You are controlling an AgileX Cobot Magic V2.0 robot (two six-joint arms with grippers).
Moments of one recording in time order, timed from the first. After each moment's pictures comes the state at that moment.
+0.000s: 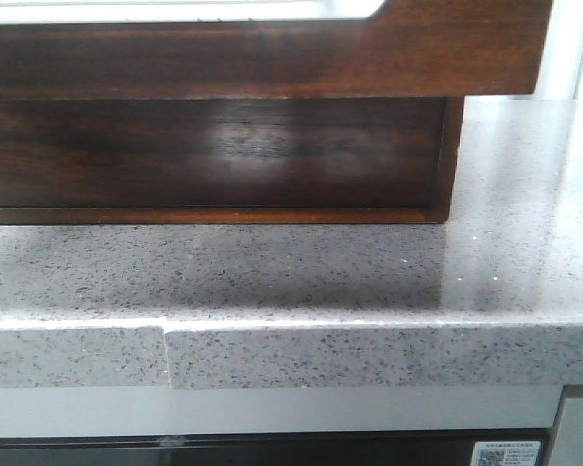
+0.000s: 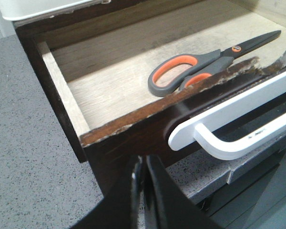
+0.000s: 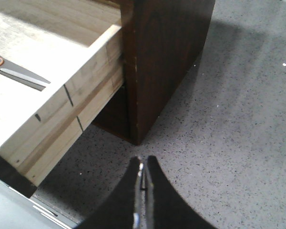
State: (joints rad) left arm -0.29 0.44 -0.72 -0.31 0.79 0.41; right arm 0.15 0.71 -0.76 0.35 0.64 -0.41
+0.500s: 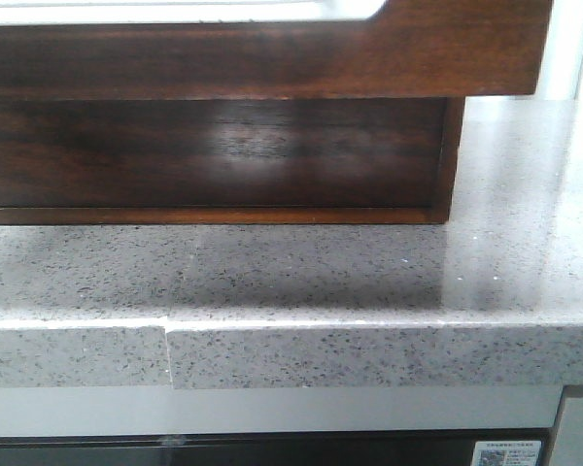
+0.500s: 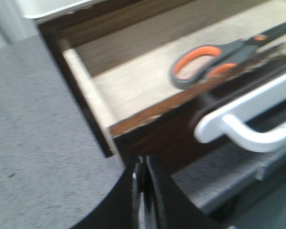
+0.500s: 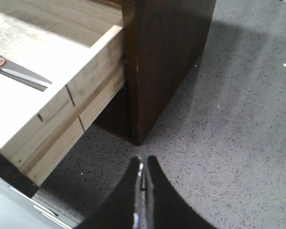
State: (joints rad) left arm -0.29 0.42 -0.66 -0.16 0.71 0.34; right arm 0.15 0.71 -0.76 0.36 0.64 -0.41
